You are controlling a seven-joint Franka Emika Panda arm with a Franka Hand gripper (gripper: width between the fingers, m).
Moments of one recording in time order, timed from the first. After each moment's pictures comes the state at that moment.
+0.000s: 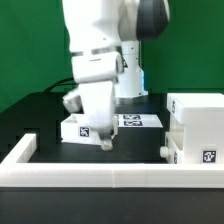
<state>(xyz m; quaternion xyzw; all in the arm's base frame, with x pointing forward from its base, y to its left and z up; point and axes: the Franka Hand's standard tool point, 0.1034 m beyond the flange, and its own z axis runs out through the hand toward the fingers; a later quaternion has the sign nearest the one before) 0.548 -0.072 0.041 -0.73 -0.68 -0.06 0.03</state>
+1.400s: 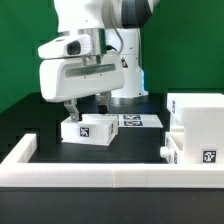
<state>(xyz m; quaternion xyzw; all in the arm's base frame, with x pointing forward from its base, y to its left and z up) 0.472 -0.092 0.055 -0.93 -0.36 -0.05 0.02</state>
